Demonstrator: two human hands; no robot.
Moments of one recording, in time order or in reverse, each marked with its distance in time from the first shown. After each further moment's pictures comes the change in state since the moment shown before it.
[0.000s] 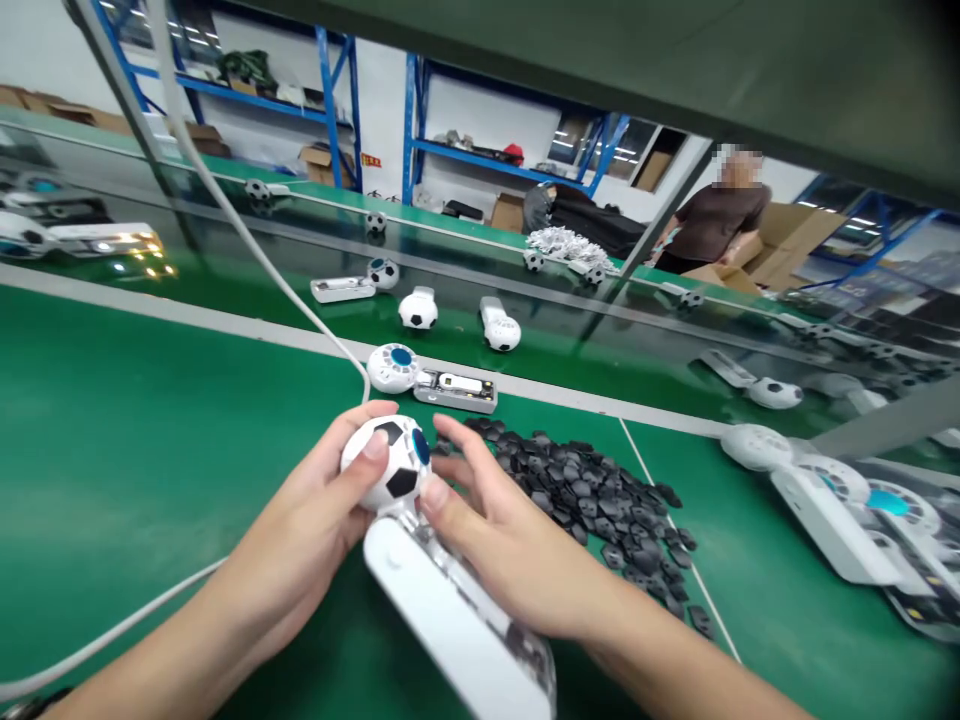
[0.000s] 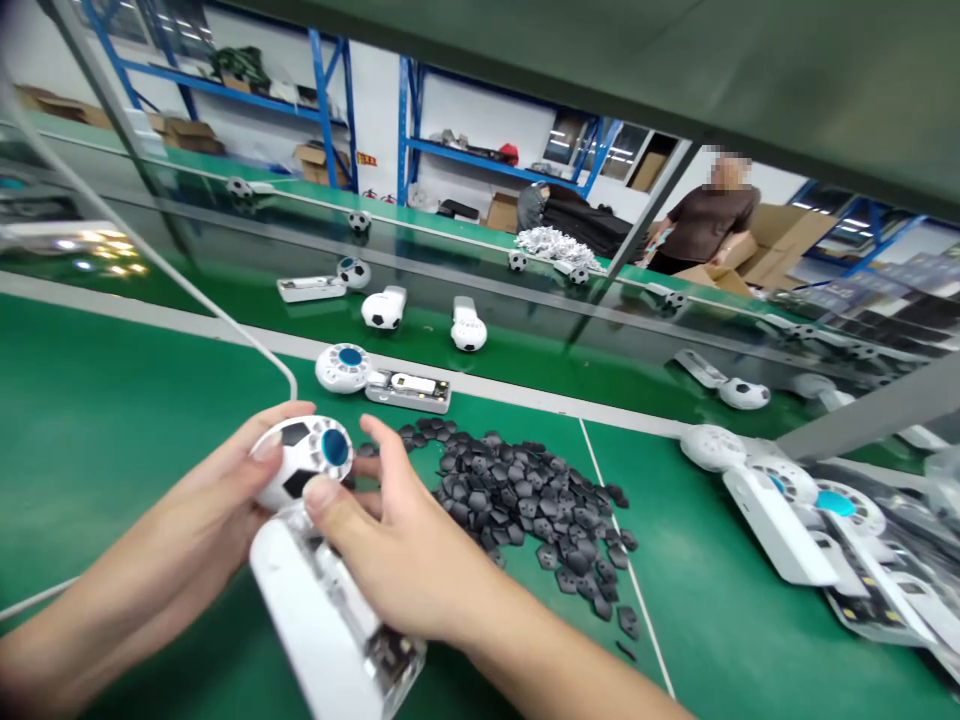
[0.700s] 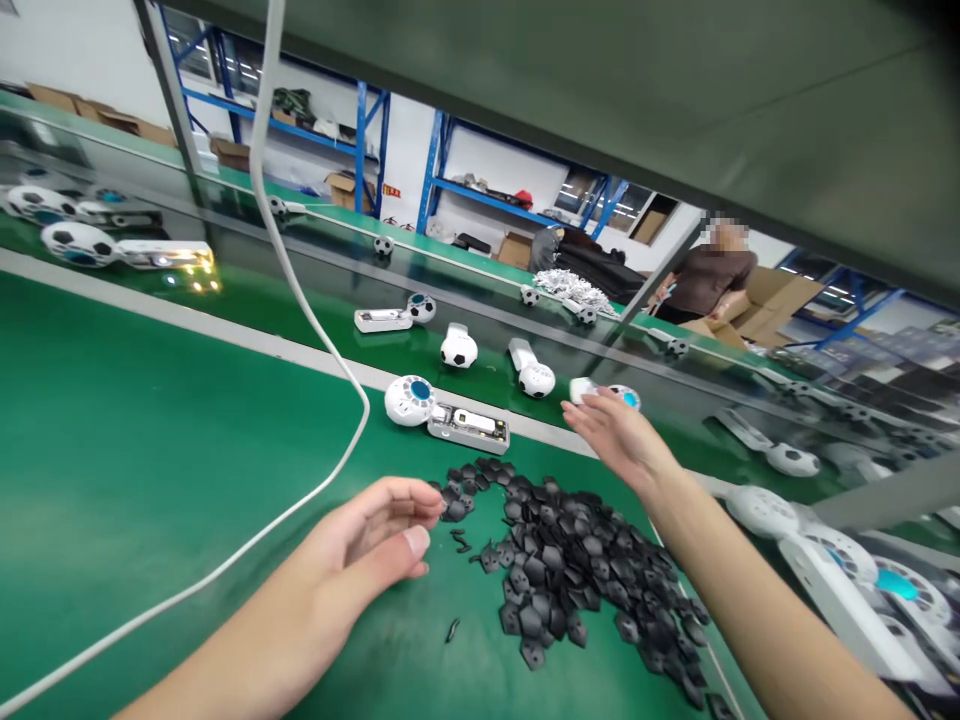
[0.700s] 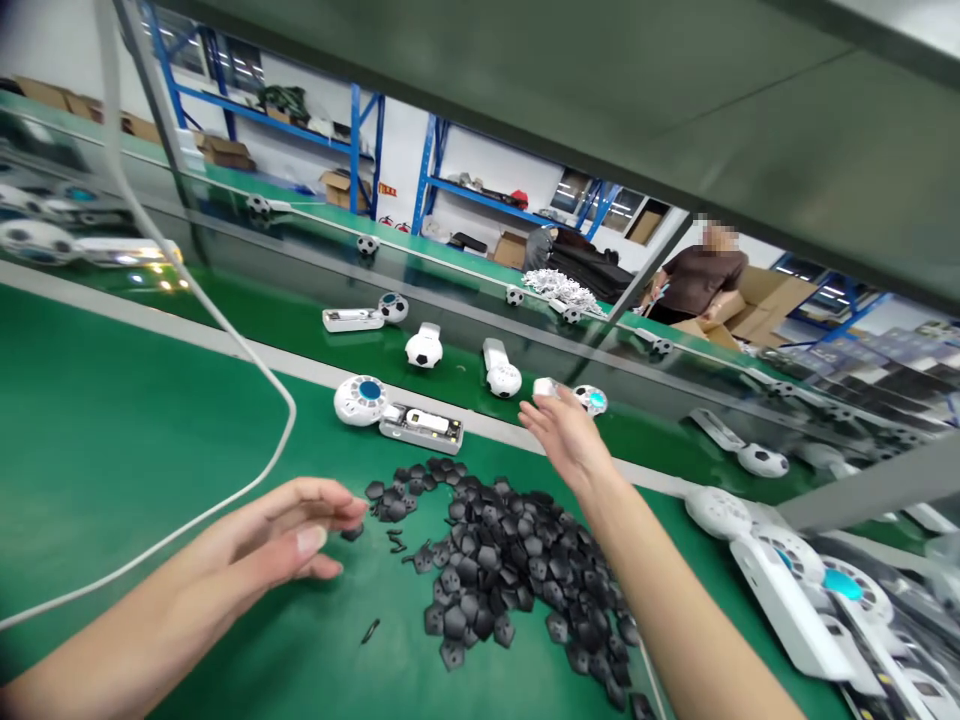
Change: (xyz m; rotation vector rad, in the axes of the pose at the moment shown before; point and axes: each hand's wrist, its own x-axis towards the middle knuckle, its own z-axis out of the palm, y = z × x) left_hand 0.006 -0.012 -0.025 0.181 -0.217 0.041; right_hand 0.063 -0.032 -0.162 -0.114 0.796 -0.169
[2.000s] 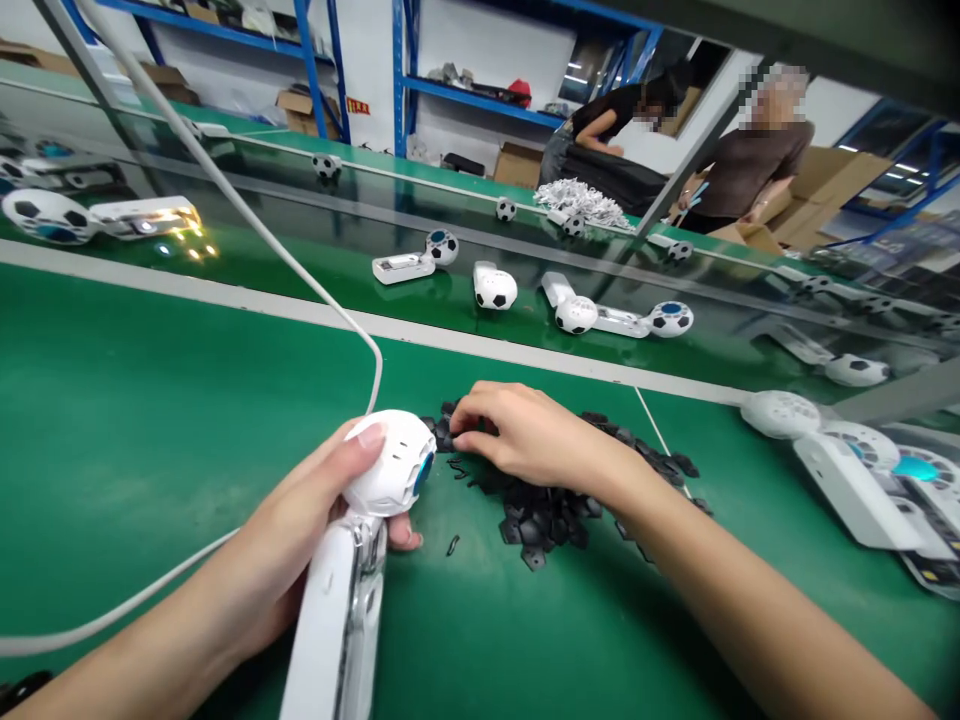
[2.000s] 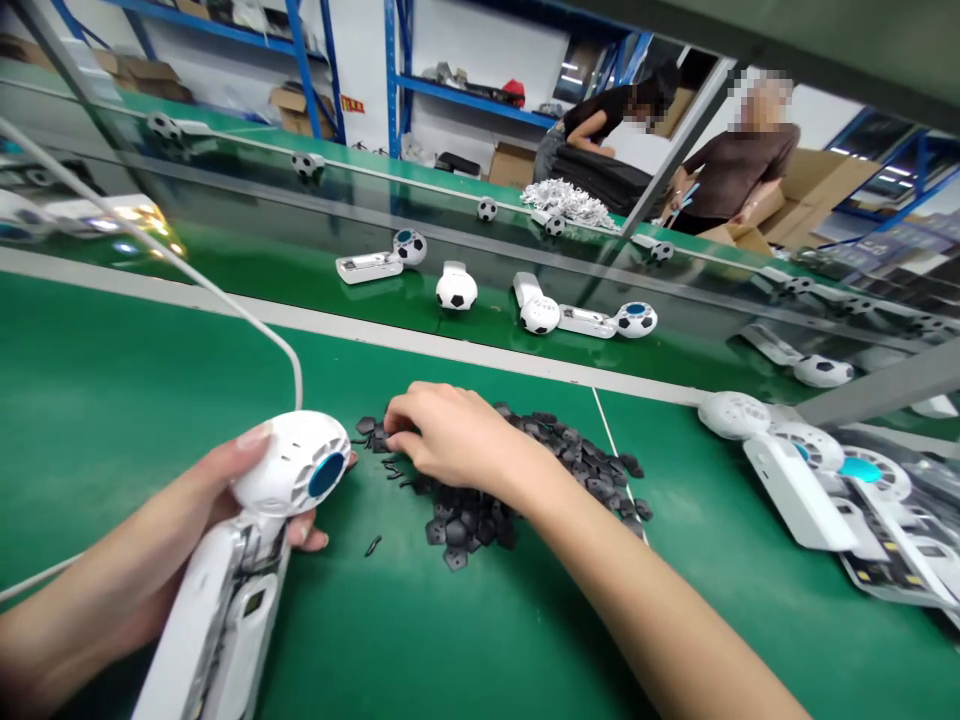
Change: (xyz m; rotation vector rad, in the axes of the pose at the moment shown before) left_hand -0.002 0.010 0.013 -0.097 0.181 -0.353; right_hand -0.087 0.006 0.061 -0.942 -0.759 -0.515
